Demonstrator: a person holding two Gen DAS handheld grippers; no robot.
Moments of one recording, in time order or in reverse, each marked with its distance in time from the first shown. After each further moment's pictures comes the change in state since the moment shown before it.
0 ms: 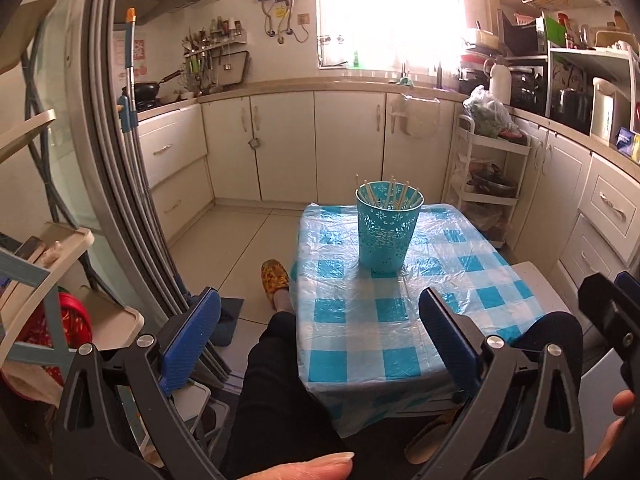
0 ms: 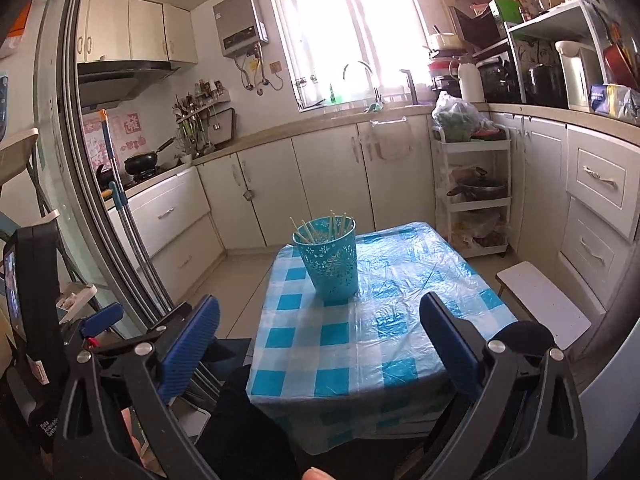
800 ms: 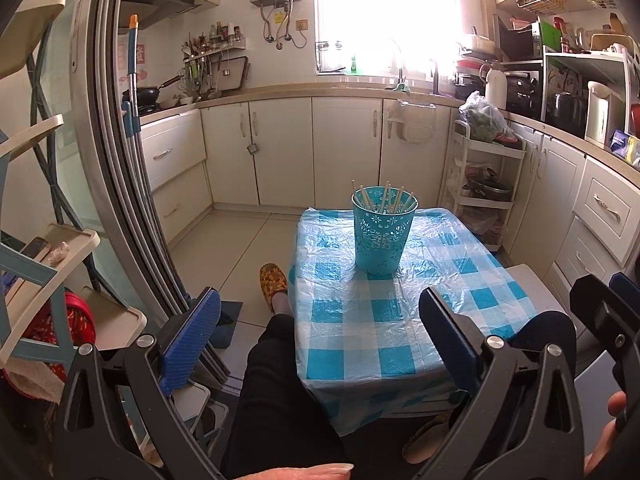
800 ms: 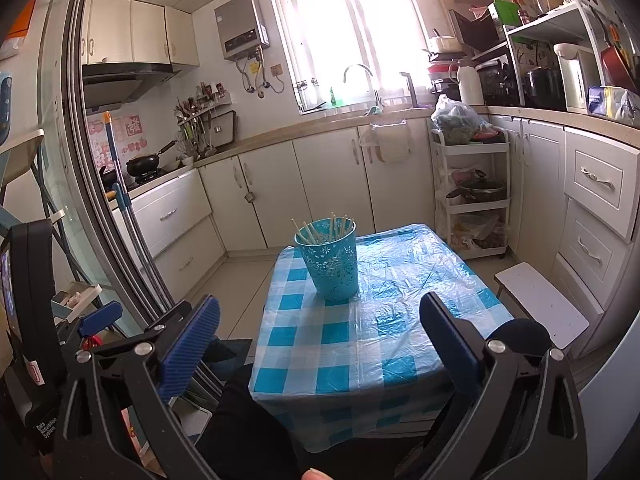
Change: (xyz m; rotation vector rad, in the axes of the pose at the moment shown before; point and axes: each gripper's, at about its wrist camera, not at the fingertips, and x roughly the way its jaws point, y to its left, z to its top) left arm -0.008 -0.002 -0.002 0.006 -0.012 -0.010; right arm -0.009 -0.002 -0.005 0.003 0.002 0.001
